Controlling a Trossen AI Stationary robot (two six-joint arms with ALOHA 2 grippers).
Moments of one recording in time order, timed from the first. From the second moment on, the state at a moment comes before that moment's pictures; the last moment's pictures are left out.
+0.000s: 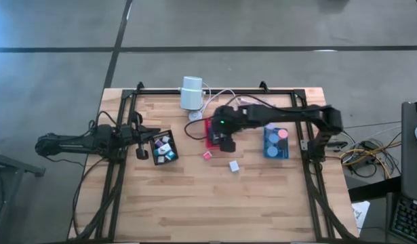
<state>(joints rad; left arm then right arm) -0.01 0.19 0.11 0.25 -0.21 0.19 -0.12 1.75 1.46 -0.71 0.08 -0.15</state>
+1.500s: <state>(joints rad) -0.01 0.19 0.11 0.20 -0.21 0.19 -0.17 1.67 1.48 -0.59 -0.11 -0.10</state>
